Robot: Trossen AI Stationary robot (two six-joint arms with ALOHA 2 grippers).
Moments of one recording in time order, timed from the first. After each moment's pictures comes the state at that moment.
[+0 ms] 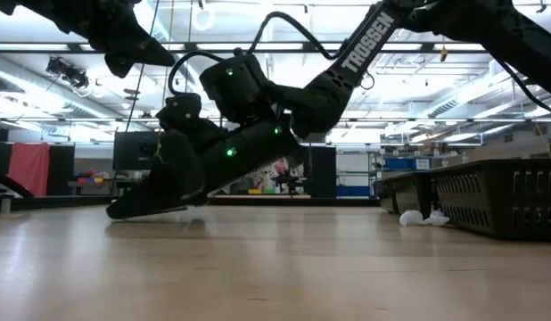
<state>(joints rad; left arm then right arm) -0.19 0.71 0.55 -0.23 -0.42 -0.26 0.03 2.46 1.56 0.45 -0.24 0.00</state>
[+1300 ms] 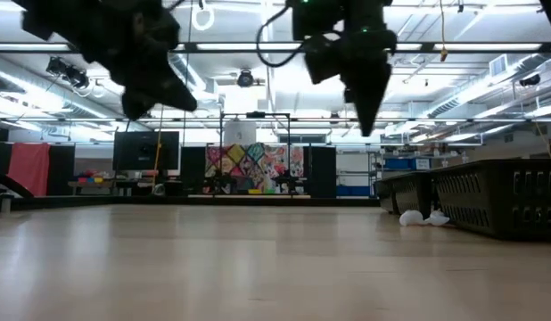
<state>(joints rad) -0.17 1.05 0.55 -0.08 -0.28 -0.58 -0.07 1.84 1.57 -1.22 -0.06 0.14</state>
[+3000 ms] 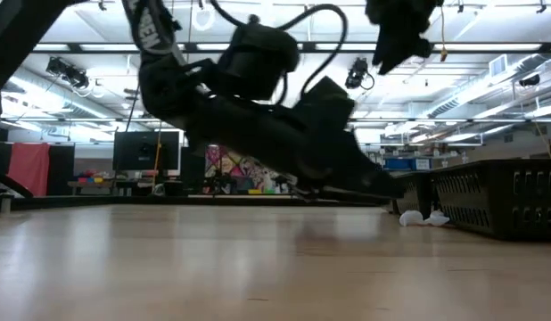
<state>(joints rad) -0.14 2.19 1.07 0.76 -0.04 -0.18 -0.28 1.26 1.34 -1.06 0.07 0.38</state>
